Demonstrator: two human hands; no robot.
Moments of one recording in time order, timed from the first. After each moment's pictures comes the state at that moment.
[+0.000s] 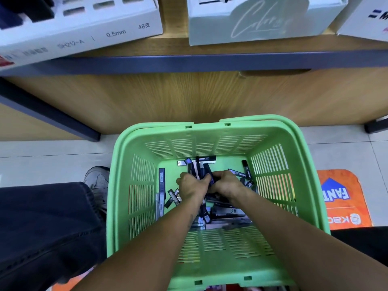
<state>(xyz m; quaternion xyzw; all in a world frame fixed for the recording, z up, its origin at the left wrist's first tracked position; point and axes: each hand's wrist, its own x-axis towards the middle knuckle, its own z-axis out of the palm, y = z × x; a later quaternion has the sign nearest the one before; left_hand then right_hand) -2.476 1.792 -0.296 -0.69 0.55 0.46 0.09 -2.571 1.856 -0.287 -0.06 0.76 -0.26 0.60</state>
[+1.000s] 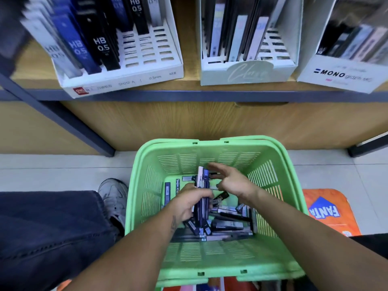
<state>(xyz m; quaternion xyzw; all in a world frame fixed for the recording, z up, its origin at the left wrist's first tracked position) -2.442 1.771 -0.229 -0.51 0.39 0.75 0.13 -2.588 1.845 -0.200 -0.22 0.72 -0.32 0.58</state>
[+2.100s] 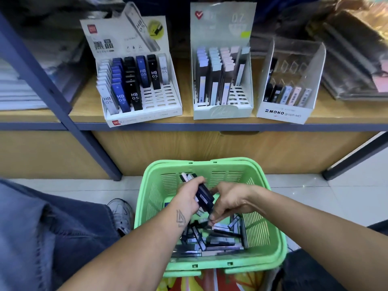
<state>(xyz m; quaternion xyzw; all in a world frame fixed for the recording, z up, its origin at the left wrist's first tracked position) -2.475 1.775 -0.144 -0.56 0.24 0.79 -0.09 -2.570 1.872 -0.069 -0.22 0.65 -0.20 0.70</state>
